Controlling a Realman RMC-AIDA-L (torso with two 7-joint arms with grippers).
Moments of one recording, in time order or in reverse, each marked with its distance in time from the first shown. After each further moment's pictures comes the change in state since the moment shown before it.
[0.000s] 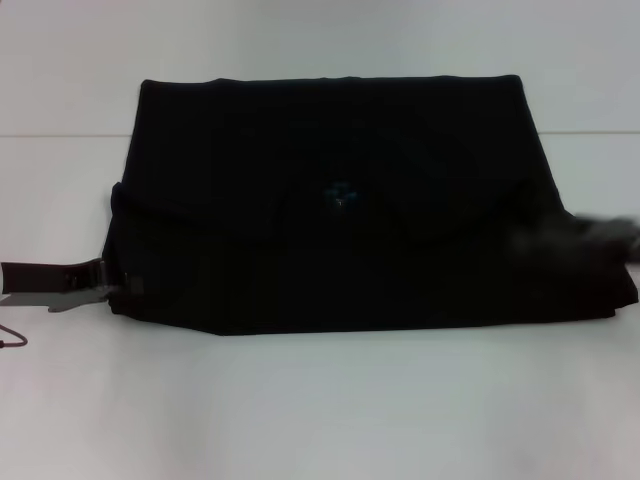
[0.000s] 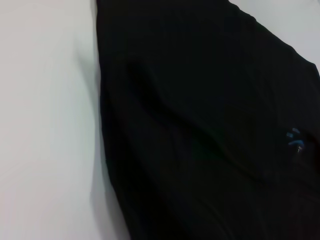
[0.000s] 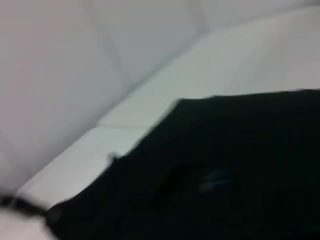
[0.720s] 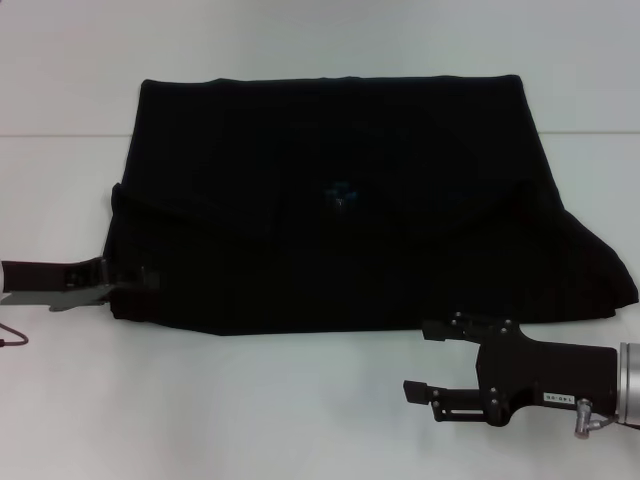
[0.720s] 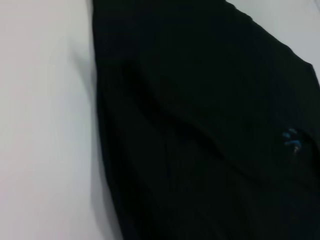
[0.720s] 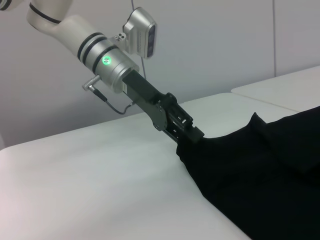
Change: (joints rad) left arm -0.001 -0.001 -0.002 0.003 0.000 0.006 -0.007; right arm -0.013 0.070 -0.084 0.320 0.025 -0.026 -0.749
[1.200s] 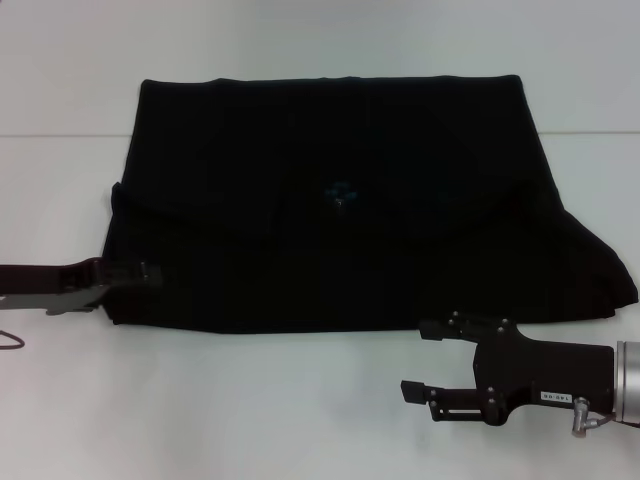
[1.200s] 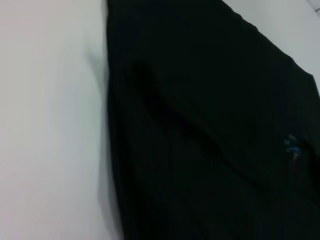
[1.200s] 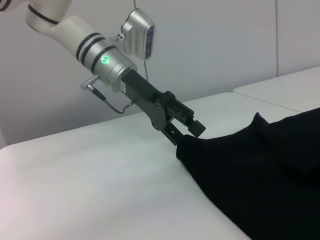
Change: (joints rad) left arm 0.012 0.001 -0.038 -0.004 0.000 0.019 0.000; right arm 0.005 0.002 -0.006 -0.002 -0.001 0.003 0.000
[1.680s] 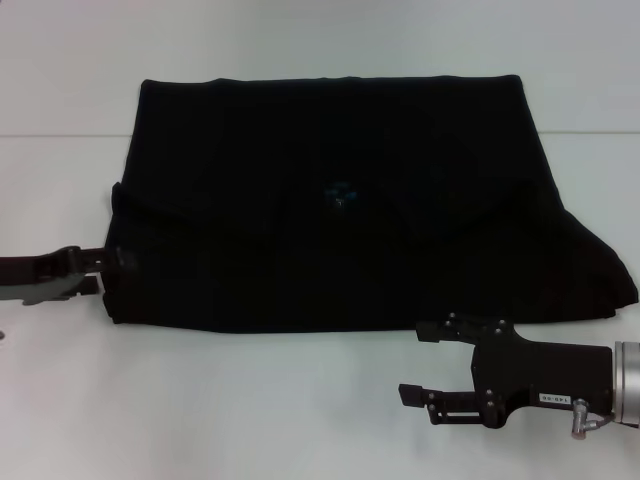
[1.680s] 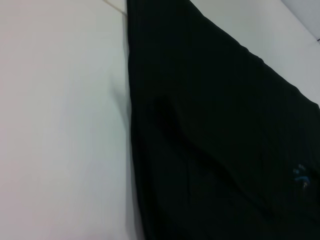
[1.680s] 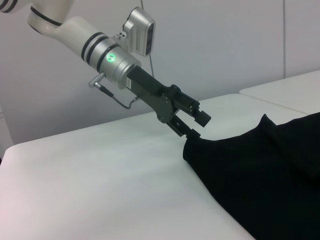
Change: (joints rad) left arm 0.018 0.013 -0.067 0.001 0.000 -0.025 0.036; right arm 0.003 0.001 -0.004 -0.003 -0.004 -0.011 -0.002
